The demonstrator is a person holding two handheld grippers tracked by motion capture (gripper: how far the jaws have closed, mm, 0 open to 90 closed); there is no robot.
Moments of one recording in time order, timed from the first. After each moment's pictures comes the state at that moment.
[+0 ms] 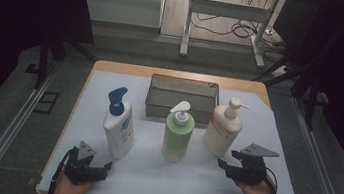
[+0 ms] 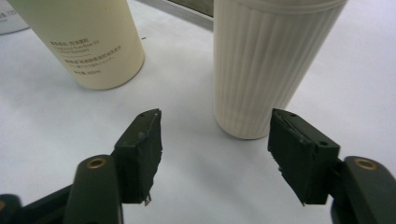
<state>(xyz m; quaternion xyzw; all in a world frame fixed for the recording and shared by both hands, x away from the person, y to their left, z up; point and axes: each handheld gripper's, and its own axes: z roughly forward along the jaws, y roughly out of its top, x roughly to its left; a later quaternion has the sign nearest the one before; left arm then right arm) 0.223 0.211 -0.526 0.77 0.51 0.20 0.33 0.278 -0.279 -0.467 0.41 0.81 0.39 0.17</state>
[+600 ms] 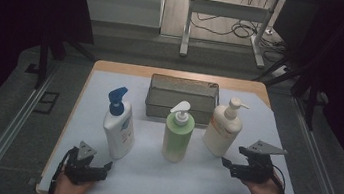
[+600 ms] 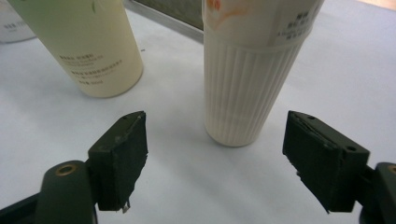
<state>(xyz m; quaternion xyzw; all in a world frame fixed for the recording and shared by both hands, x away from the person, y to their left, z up) 0.223 0.212 -0.526 0.77 0.51 0.20 0.33 0.279 -0.288 -0.448 0.40 0.81 0.39 0.17</state>
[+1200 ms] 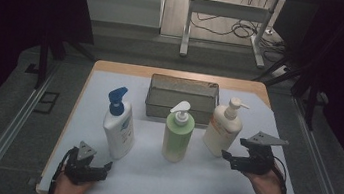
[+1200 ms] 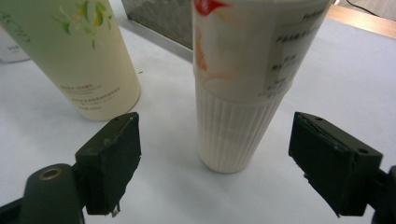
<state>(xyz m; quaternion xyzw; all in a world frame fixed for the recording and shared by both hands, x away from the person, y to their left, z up) 0.223 0.212 -0.526 0.77 0.51 0.20 0.32 0.295 -0.283 -0.430 0.40 0.81 0.40 0.18</state>
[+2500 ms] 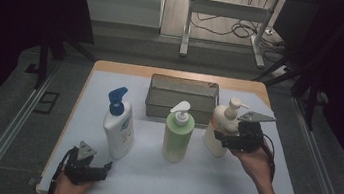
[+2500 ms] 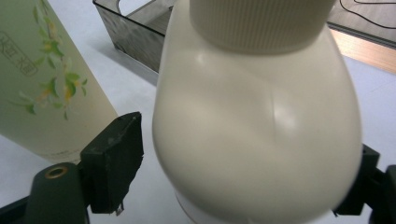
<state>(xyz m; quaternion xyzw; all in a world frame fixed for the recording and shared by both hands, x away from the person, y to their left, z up) 0.223 0.212 -0.526 0.77 0.51 0.20 0.33 0.343 -0.254 -0.412 0.40 0.81 0.39 0.19</state>
